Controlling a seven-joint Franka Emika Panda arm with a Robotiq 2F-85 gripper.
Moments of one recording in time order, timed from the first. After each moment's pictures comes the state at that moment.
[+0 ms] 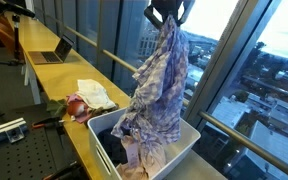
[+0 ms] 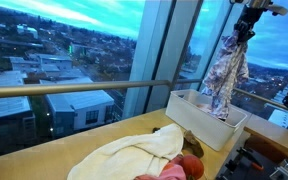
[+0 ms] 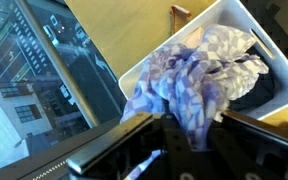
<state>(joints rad) -0.05 -0.03 -0.06 -1.79 -0.47 1.97 -0.94</state>
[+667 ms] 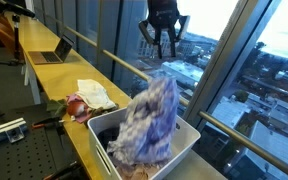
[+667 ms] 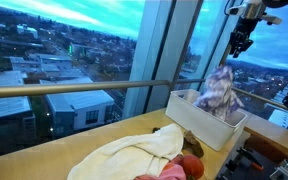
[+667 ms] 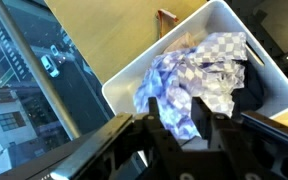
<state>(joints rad) -0.05 0.00 -0.07 -1.83 -0.47 1.97 -0.94</state>
